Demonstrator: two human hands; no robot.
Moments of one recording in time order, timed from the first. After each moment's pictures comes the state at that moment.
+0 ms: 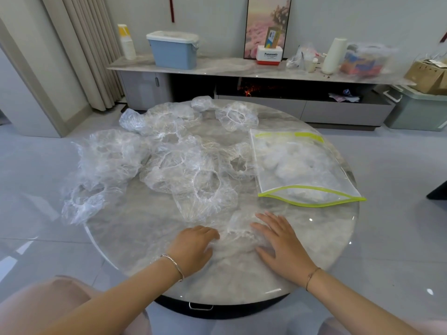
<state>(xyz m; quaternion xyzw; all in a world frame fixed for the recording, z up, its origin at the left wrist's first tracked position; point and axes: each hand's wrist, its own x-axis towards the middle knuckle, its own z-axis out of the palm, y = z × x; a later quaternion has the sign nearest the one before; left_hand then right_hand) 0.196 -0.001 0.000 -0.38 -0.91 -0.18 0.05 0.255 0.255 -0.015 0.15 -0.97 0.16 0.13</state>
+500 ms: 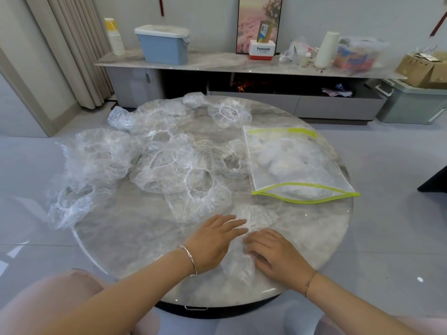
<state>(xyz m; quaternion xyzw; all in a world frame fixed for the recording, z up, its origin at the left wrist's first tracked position) 0.186 0.039 0.004 -0.52 -0.84 -0.15 0.02 0.265 0.253 -0.012 0.27 -0.94 0.17 0.14</state>
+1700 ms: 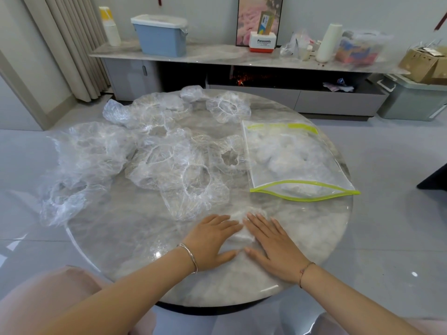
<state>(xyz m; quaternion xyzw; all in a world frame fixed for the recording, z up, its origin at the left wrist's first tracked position) 0.182 0.049 -0.009 -0.48 -0.87 -0.12 0.04 0.257 0.257 -0.010 0.12 -0.98 0.11 -0.07</state>
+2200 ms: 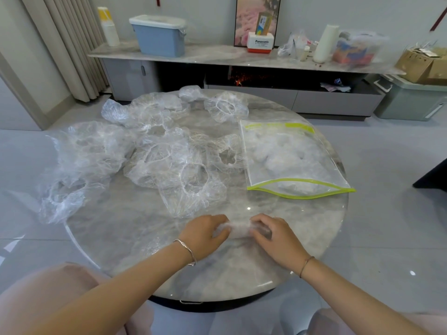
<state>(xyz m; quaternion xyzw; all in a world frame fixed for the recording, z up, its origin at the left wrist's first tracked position) 0.187 0.049 0.011 -0.32 -0.90 -0.30 -0.08 0.256 0.258 0.004 0.01 -0.93 0.37 0.06</state>
